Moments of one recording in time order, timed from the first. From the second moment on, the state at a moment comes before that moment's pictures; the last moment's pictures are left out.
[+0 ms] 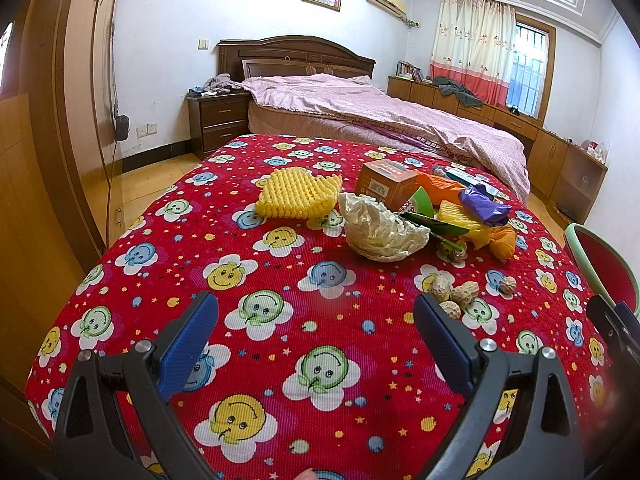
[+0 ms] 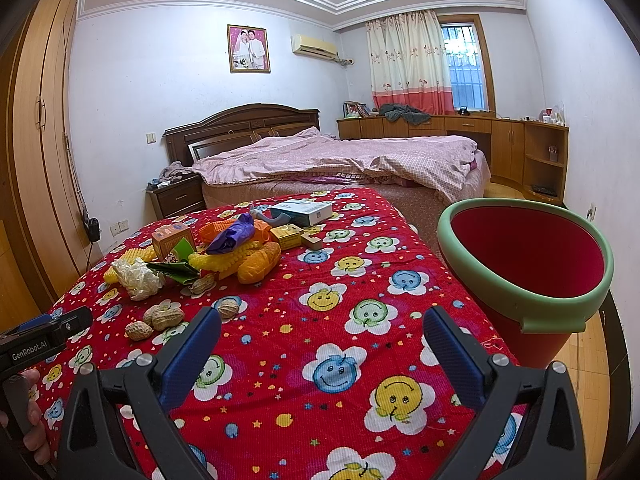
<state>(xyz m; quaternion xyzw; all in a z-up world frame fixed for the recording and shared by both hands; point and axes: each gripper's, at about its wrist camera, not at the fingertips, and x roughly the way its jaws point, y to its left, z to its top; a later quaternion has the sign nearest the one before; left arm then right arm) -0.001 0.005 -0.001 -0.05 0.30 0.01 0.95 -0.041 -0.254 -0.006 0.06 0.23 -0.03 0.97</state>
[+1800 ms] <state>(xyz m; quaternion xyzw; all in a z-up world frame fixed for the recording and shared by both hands) 0.177 0.054 -0.017 -0.07 0.44 -0.03 0.90 0.116 -0.219 0.026 0.09 0.39 0.03 0.92</state>
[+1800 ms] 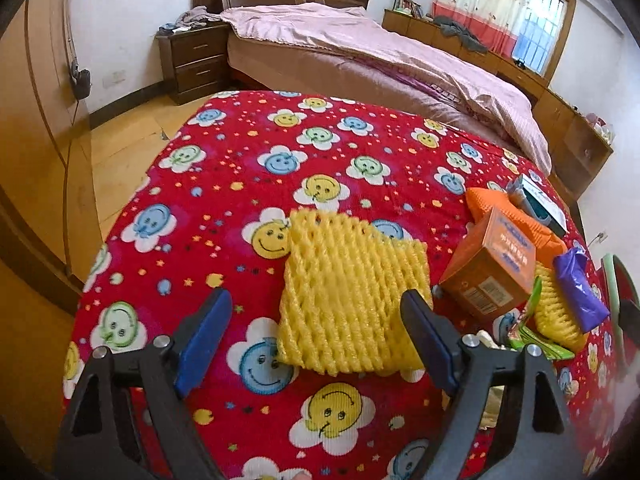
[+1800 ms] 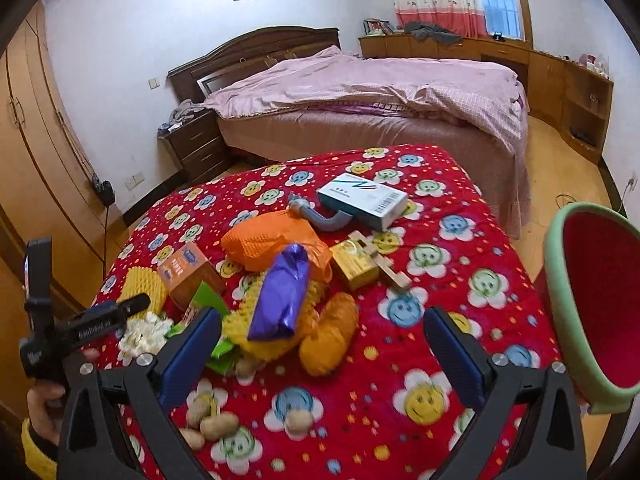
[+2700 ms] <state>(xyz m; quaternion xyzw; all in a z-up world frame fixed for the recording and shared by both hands) 0.135 0.065 0.041 -0.13 0.37 -0.08 0.92 0.102 -0.199 0.041 0.10 0.37 0.08 0.92</state>
